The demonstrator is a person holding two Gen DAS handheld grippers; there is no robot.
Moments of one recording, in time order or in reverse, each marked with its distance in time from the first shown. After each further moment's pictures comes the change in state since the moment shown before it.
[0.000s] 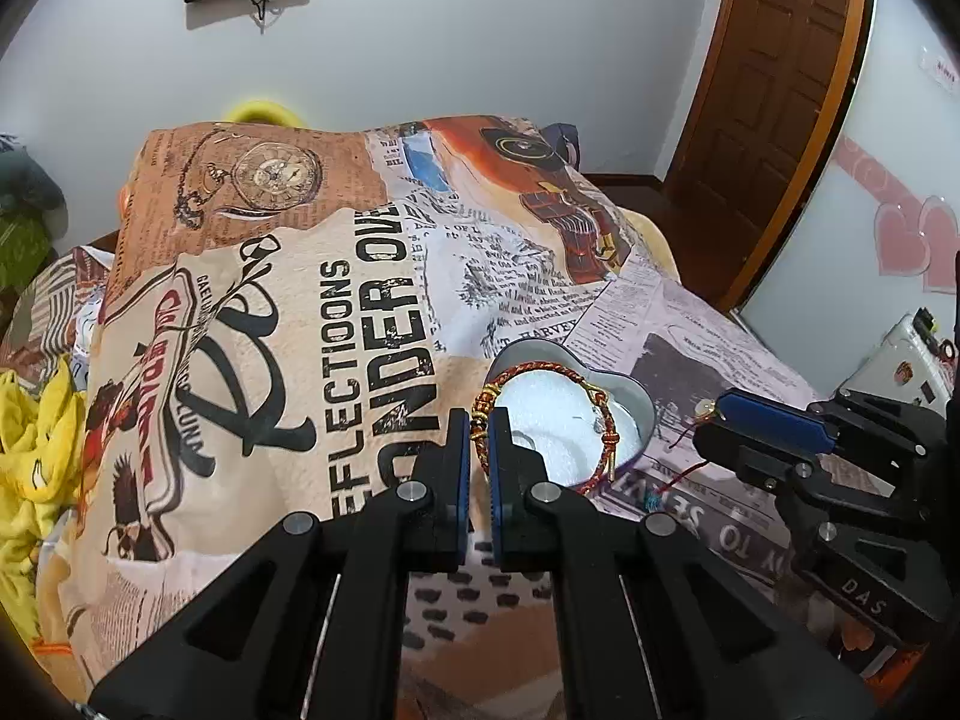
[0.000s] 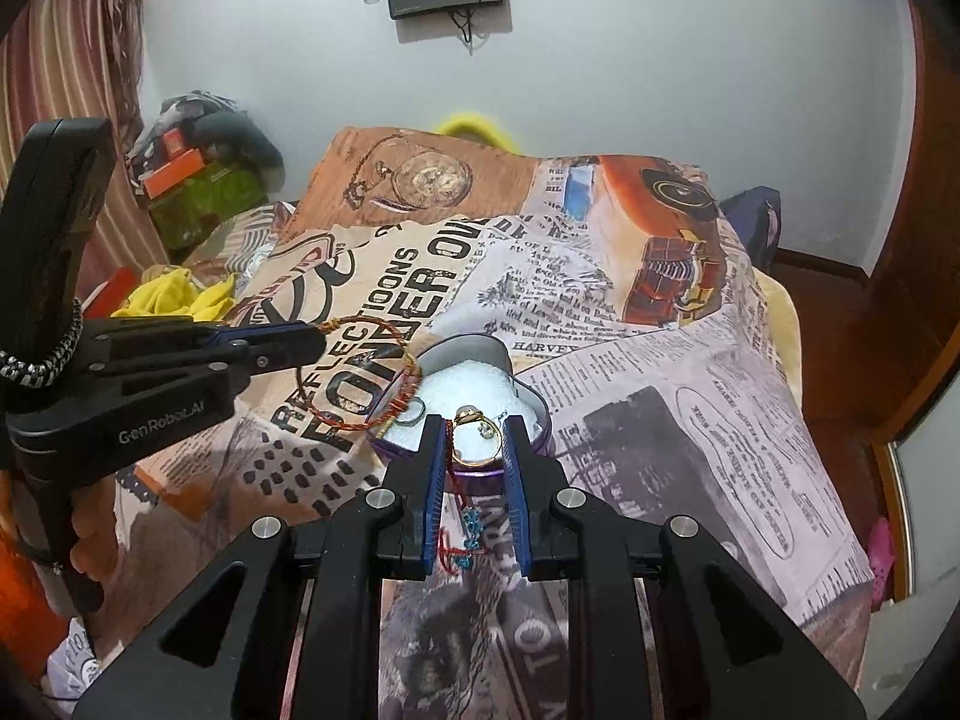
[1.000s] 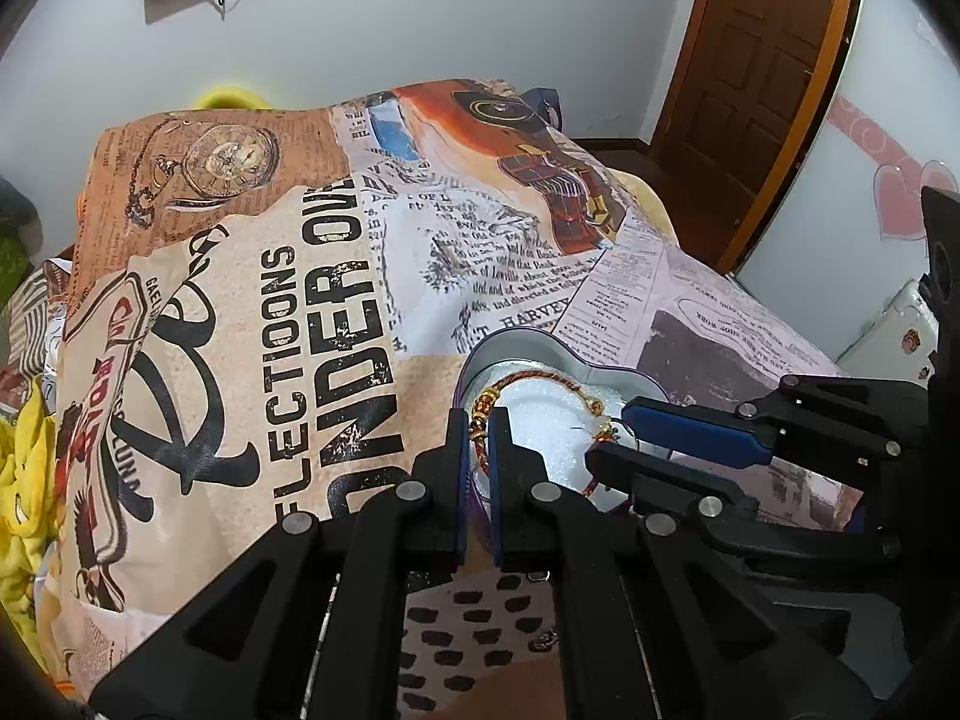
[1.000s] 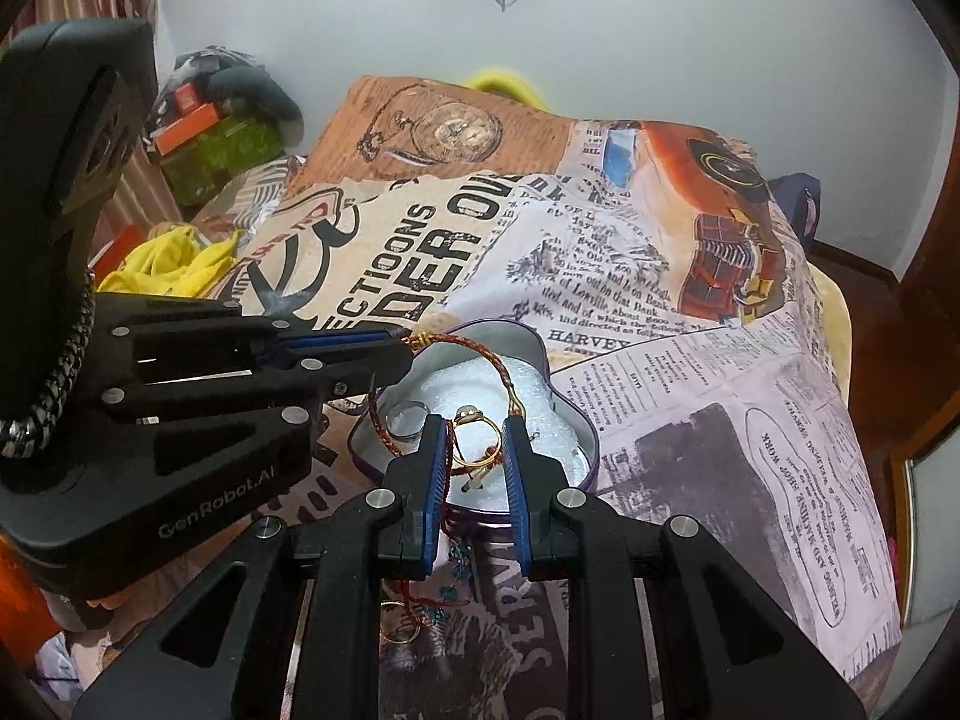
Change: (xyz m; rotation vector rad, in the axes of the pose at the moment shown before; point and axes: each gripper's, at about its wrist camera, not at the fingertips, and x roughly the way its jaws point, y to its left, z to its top) left arm 0.049 -0.010 0.008 0.054 0.074 -0.025; right arm 0.054 0.004 0.011 -0.058 0.103 0.049
